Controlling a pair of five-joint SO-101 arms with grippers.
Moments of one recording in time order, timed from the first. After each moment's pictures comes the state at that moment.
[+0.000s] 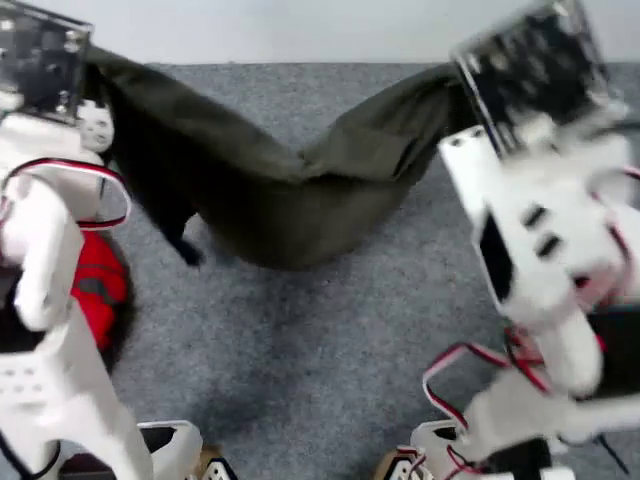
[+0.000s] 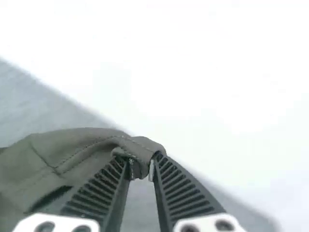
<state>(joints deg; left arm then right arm) -8.2 -25.1 -28.0 77.9 -15.3 -8.7 -16.4 -60.4 93.5 28.4</state>
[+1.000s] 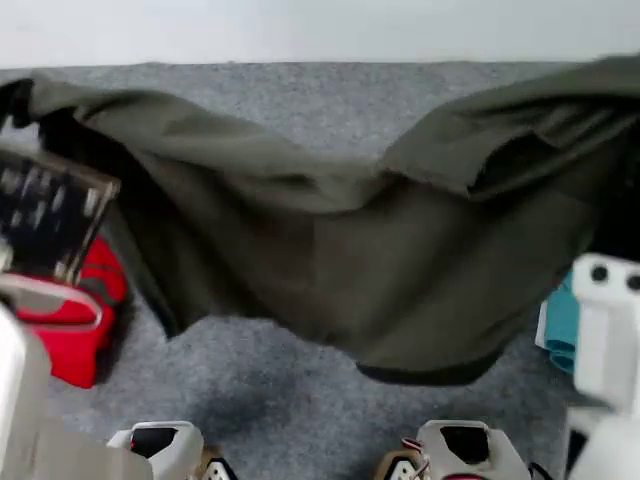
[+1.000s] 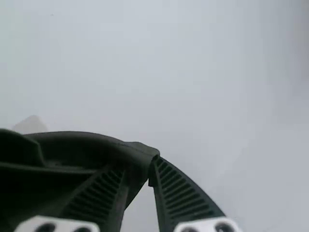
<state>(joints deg) -6.4 -26.2 -52.3 98.7 -28.9 -1.9 -34.2 -60.5 68.1 53.0</state>
